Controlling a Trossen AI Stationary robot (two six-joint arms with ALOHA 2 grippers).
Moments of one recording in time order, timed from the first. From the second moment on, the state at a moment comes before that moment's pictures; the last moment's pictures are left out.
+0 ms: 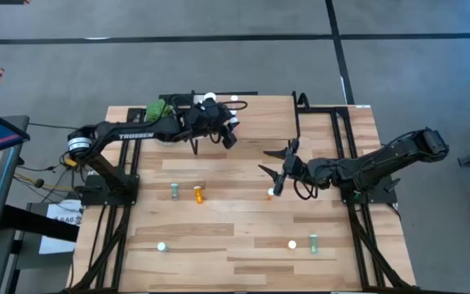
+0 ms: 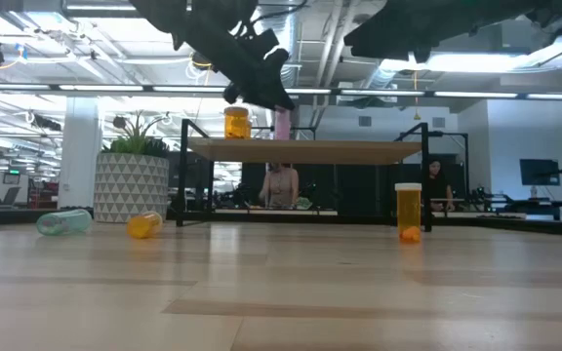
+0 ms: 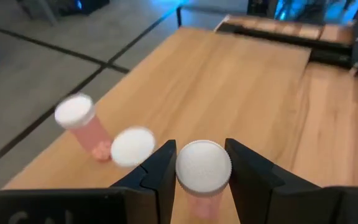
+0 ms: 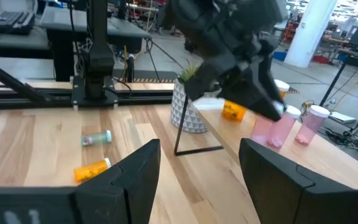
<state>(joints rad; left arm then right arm) 0.35 1.59 1.17 -0.07 -0.19 0.00 0.20 1.18 0.61 0.47 0.63 -0.08</state>
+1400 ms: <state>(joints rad) 0.35 1.61 1.17 -0.08 -0.16 -0.01 0.20 1.18 0.61 0.47 0.63 -0.08</state>
